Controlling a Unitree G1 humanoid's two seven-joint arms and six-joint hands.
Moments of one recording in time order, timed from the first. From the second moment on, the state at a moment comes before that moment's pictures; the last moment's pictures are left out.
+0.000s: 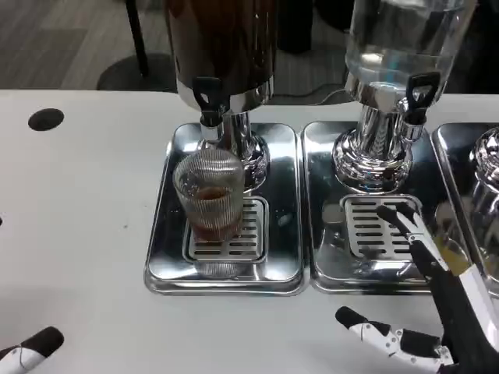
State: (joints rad) left arm 0.56 0.58 0.36 0.12 0.52 -0.71 0.26; right arm 0.33 -0.20 0.07 0.13 -0.32 -0.63 -0.12
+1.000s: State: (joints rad) left arm 0.61 0.58 0.40 0.12 0.51 -0.73 0.26; right arm 0.13 -0.20 0.13 0.33 -0.35 -0.63 -0.11
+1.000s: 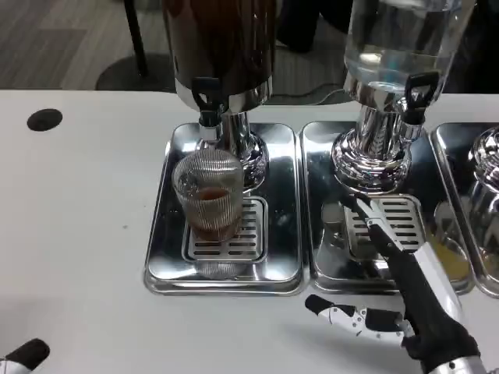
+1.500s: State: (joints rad) left arm 0.65 0.57 0.44 0.12 0.48 -0.74 0.26; right arm 0.03 -0.19 0.15 0.44 -0.36 -0.62 -0.13
